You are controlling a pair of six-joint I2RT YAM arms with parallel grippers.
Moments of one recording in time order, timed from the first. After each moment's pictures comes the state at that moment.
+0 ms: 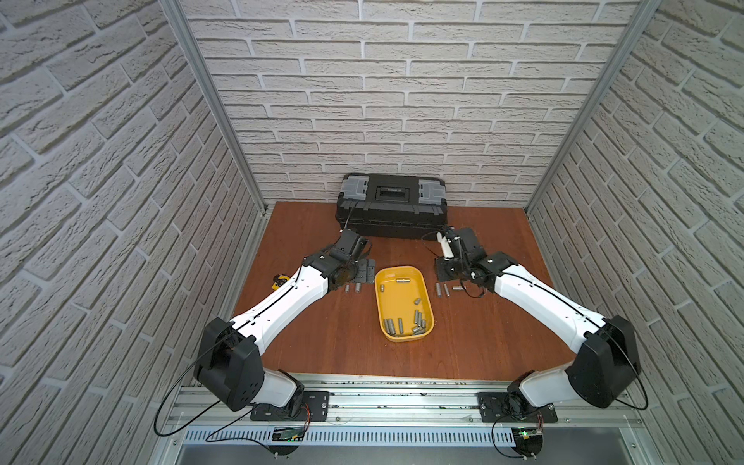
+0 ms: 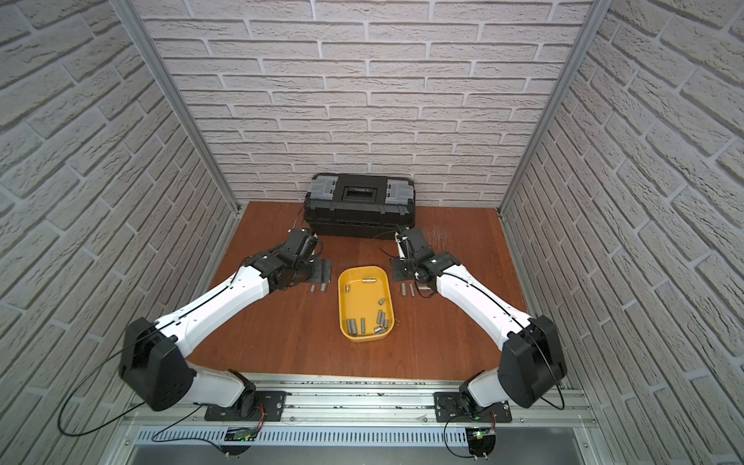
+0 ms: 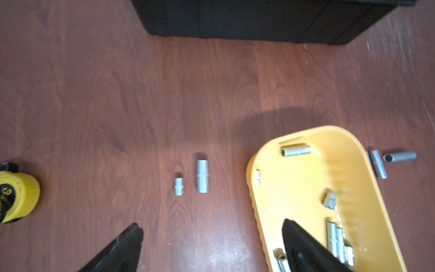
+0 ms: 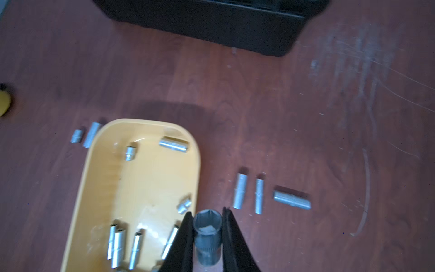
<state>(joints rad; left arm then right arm) -0.60 1.45 1.19 -0.71 -0.18 -0.39 0.42 1.43 1.14 -0.65 0.07 0.30</state>
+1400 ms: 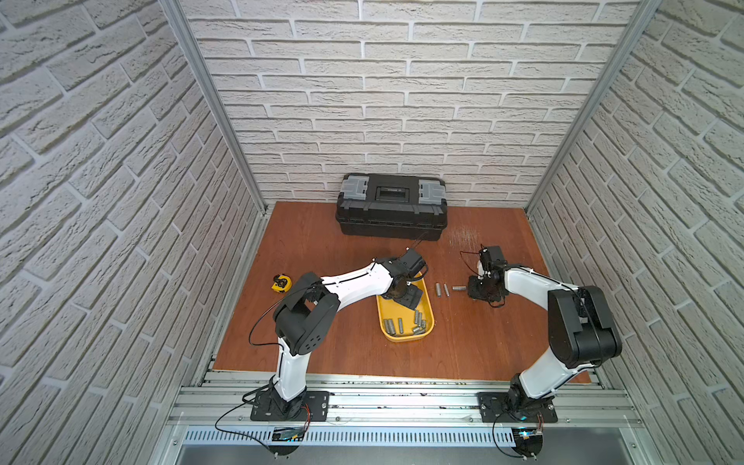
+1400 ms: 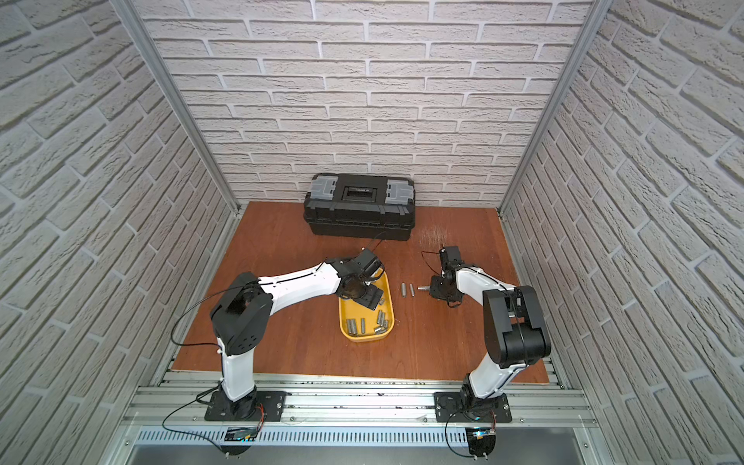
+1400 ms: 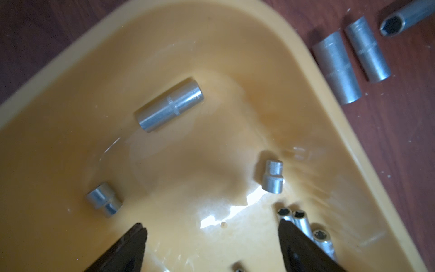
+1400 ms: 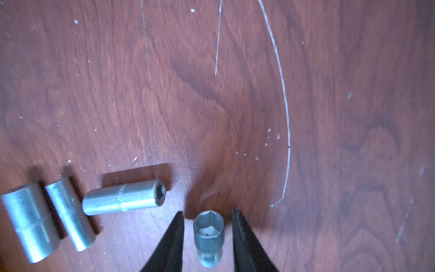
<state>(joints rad) -0.86 1.94 1.41 -0.70 -0.06 -0.32 0.05 1.66 0.91 -0.54 -0.01 0.33</state>
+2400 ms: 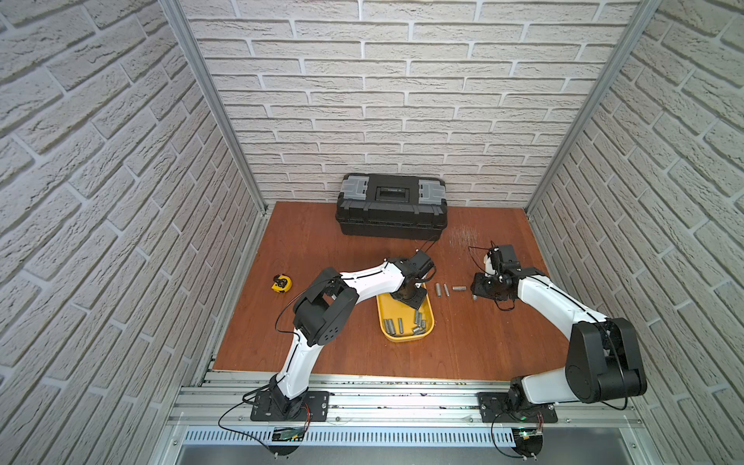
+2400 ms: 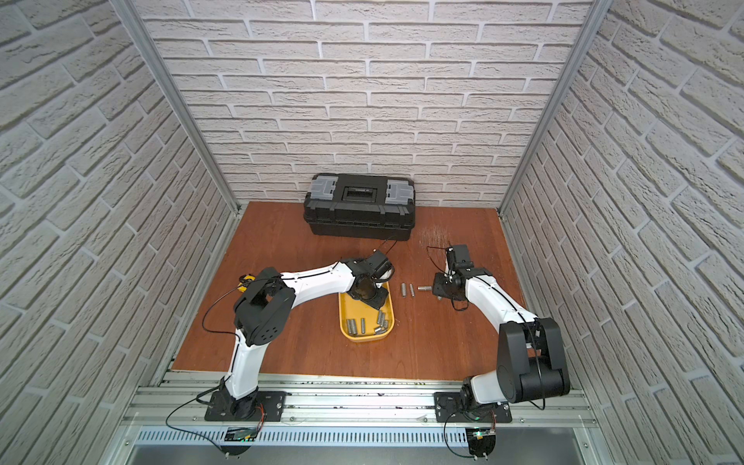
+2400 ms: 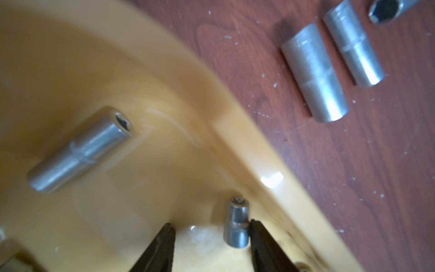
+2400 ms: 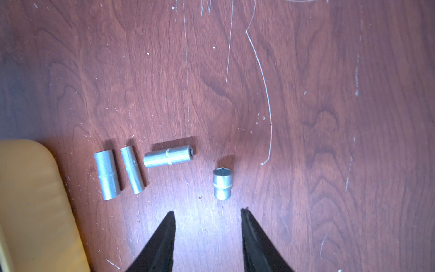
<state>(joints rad) -0.87 2.10 1.53 -0.69 0.04 -0.28 0.05 1.44 0.88 -0.60 -0.04 0.34</state>
